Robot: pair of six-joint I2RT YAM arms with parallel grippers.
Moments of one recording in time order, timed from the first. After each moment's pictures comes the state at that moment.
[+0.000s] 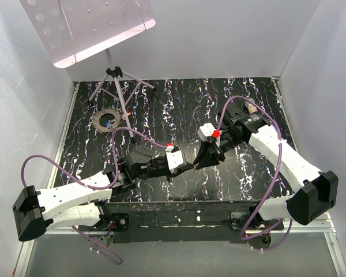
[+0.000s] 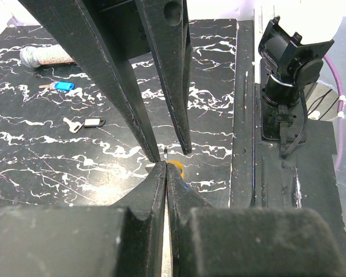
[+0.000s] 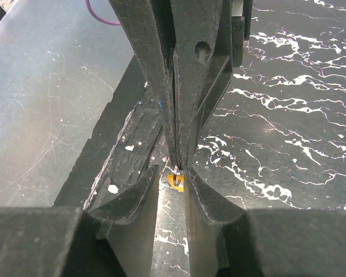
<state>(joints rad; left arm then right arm) -1.08 1.02 0.69 0.20 0.28 0.19 0.55 1.34 1.26 -1.22 -1.24 -1.20</state>
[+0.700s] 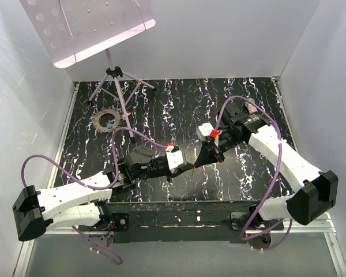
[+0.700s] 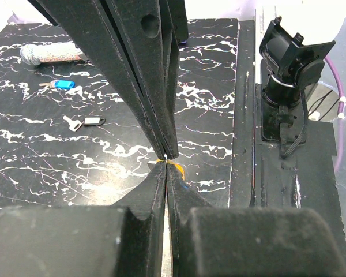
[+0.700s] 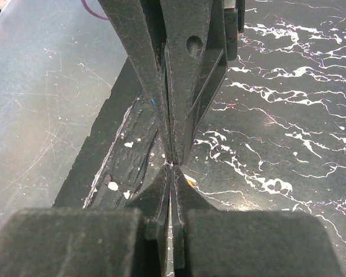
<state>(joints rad) -1.08 1.02 0.69 0.20 0.27 0.19 0.56 1.34 1.26 -1.20 -1.21 -1.16</state>
